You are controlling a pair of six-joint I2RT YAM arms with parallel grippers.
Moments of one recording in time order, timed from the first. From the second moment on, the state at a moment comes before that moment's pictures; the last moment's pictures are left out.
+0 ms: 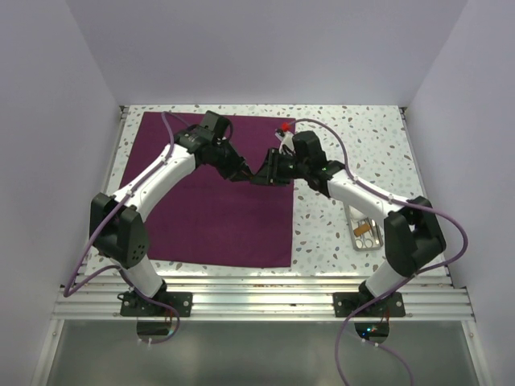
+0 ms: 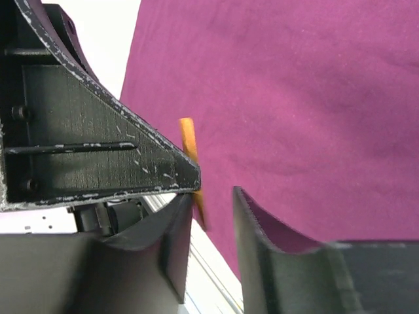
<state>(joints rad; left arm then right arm) -0.47 1.69 1.51 -0.82 0.29 -1.15 0.56 1.62 1.15 -0.10 -0.49 0.68</state>
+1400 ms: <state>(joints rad) -0.33 1.69 1.34 -0.67 0.39 -0.48 -0.32 1.43 0.92 -0.72 -0.49 0.36</state>
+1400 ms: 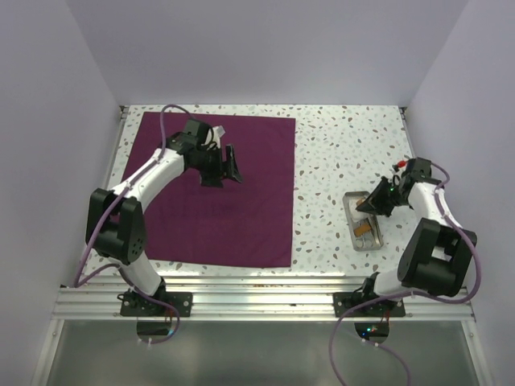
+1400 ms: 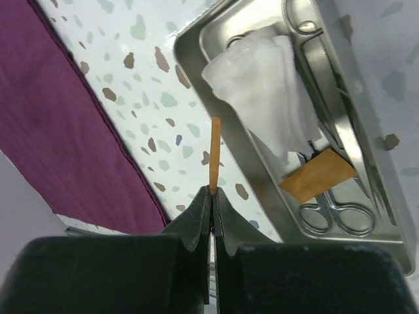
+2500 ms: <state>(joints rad) -0.30 1.73 1.31 -0.63 0.50 -0.43 -0.42 1.67 1.19 -0.95 -0.21 0.22</state>
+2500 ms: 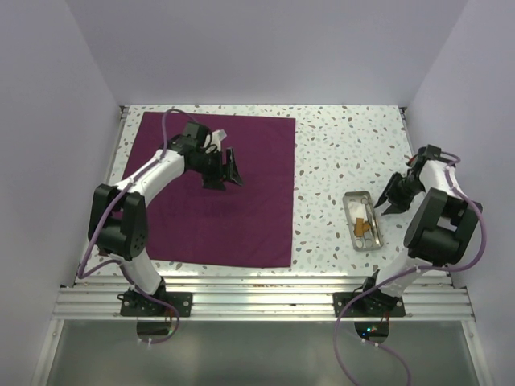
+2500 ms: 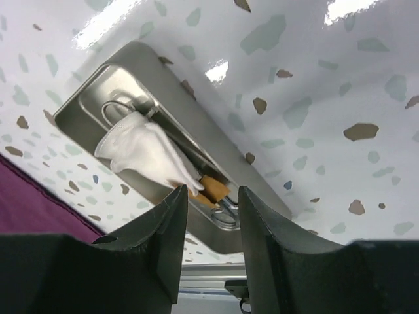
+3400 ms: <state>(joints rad) -0.30 1.65 1.20 -0.63 0.50 -0.45 -0.33 1.86 1.25 -0.86 -0.19 0.19</state>
